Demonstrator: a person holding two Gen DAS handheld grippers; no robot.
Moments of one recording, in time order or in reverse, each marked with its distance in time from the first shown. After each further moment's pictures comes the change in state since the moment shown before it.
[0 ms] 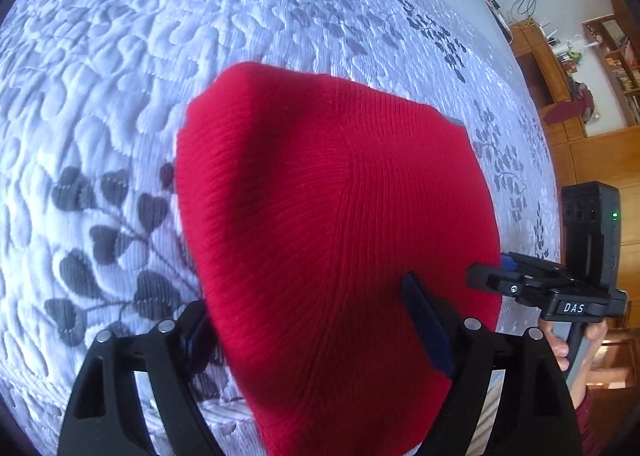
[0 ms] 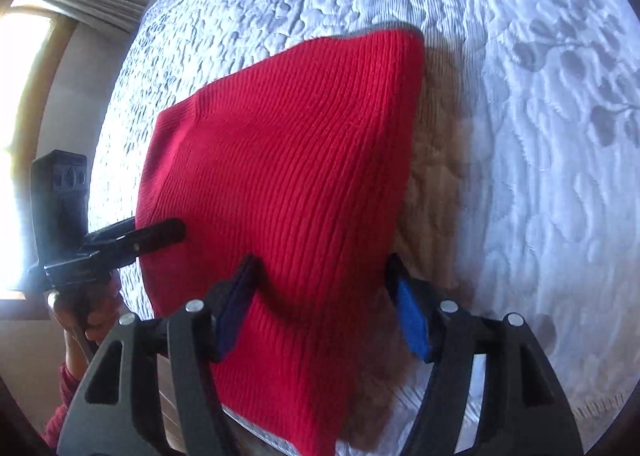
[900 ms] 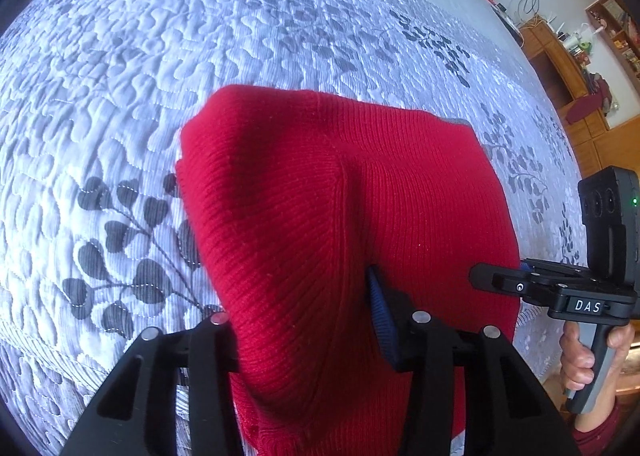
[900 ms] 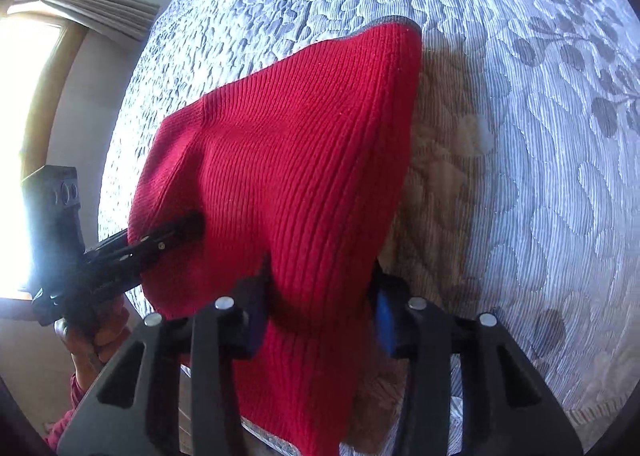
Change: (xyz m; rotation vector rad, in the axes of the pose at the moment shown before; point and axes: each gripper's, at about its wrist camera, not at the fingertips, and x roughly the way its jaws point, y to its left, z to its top) left arm -0.008 -0.034 -0.018 0.057 -0.114 0.165; right arm -0.007 0.002 -0.009 -0.026 -0.048 0.015
